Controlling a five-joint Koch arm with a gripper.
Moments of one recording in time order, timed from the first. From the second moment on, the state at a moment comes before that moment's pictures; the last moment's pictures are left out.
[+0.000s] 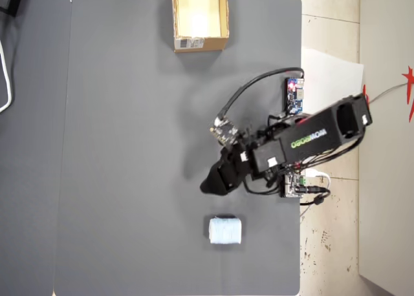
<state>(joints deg) -23.3 118.5 142.5 35.7 109.4</state>
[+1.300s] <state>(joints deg) -53.1 97.7 126.7 46.3 121.4</state>
